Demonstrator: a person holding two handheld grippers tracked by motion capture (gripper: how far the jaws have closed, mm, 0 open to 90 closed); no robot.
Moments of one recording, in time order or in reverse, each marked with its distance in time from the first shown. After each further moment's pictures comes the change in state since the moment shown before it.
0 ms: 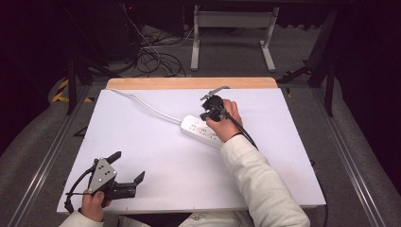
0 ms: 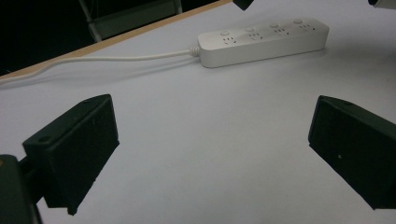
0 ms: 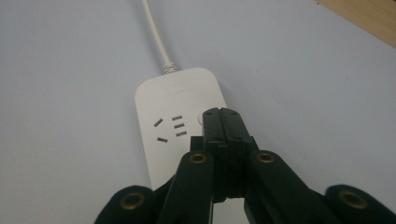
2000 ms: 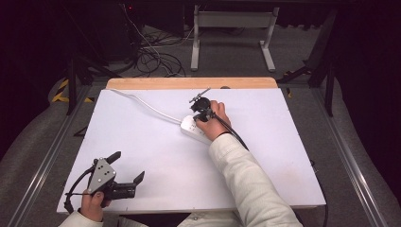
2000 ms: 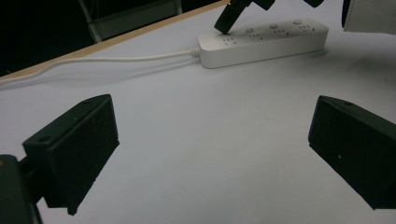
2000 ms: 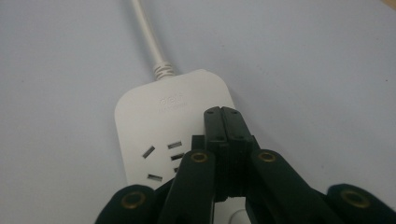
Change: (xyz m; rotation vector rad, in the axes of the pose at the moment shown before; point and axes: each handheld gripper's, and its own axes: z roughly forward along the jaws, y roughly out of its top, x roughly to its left) left arm 0.000 0.000 -0.001 -0.004 0.000 0.004; right arm 0.010 0.011 0.045 0.088 -0.039 -0.009
